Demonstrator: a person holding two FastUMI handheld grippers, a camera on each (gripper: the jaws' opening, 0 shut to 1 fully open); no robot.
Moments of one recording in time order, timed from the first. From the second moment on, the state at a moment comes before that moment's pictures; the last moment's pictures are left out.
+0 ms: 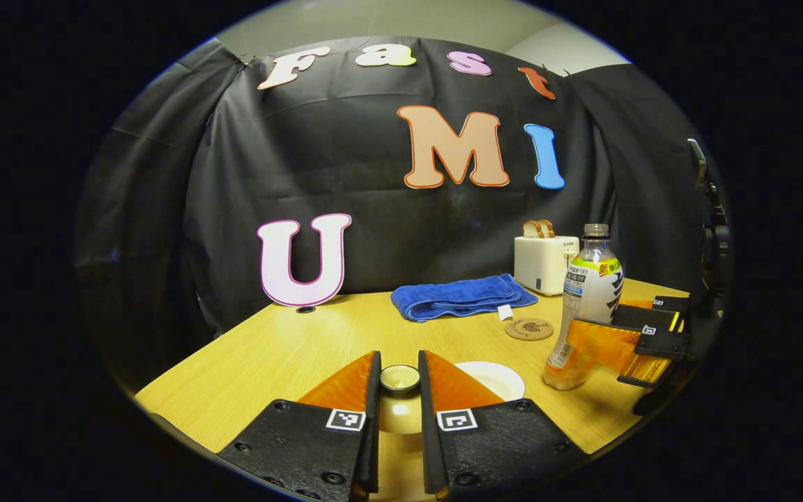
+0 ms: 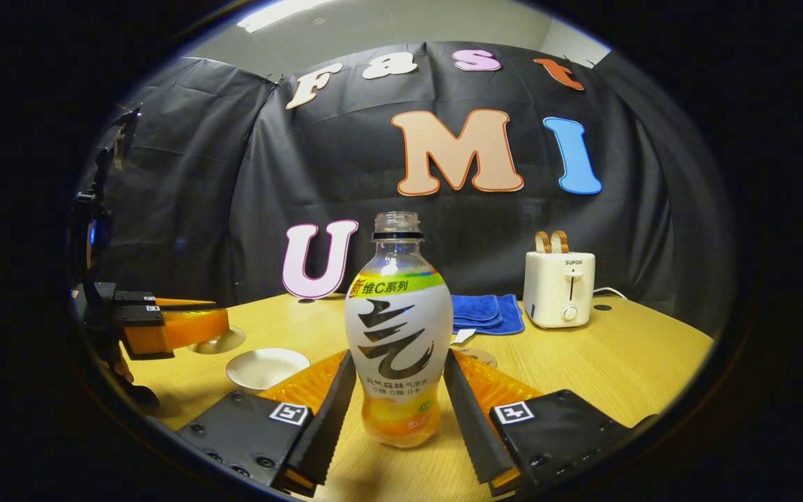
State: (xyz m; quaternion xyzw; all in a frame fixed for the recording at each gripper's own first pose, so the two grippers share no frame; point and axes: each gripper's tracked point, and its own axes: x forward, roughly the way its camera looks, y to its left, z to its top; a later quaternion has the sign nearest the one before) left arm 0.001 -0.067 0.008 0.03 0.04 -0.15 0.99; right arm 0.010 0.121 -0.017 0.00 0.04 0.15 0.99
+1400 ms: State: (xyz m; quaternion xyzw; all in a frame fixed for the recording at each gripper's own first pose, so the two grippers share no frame) left arm -0.004 -0.029 0.009 0.00 0.04 -0.12 0.99; right arm 0.021 0.115 -0.006 -0.27 0.00 0.12 0.96
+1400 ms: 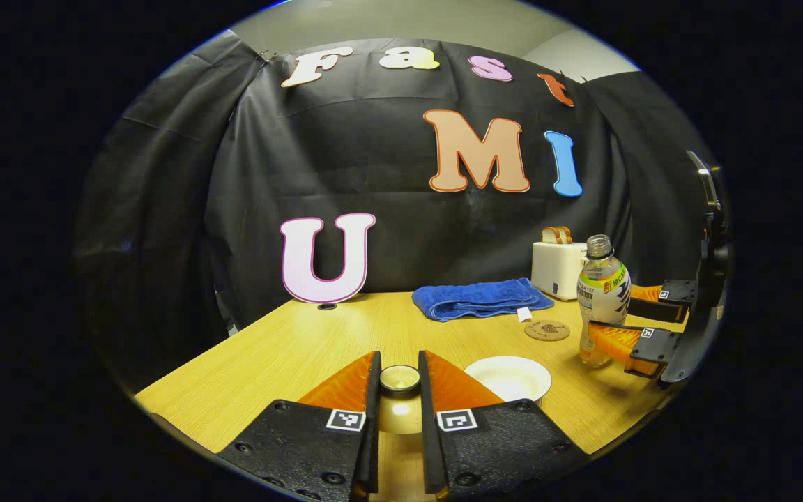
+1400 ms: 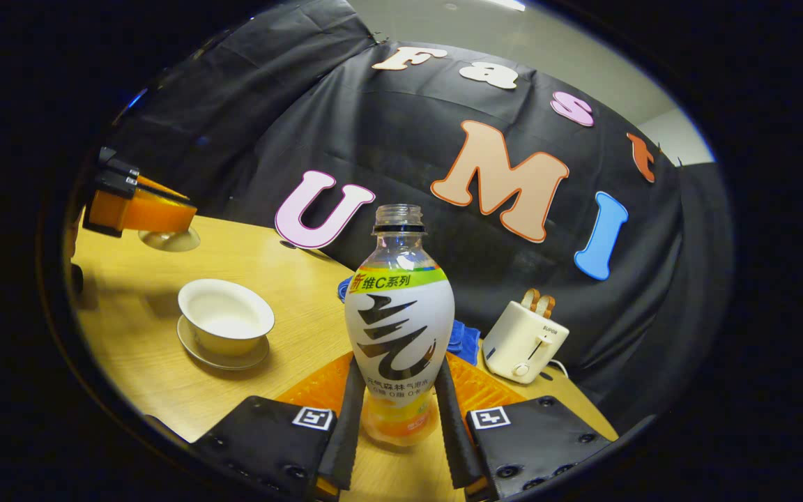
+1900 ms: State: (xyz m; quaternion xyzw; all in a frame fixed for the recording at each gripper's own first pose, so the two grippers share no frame) left arm -0.003 -0.017 0.009 -0.01 0.04 -0.11 0.99; right arm 0.016 0.125 -0.002 -0.45 -0.07 0.11 0.88
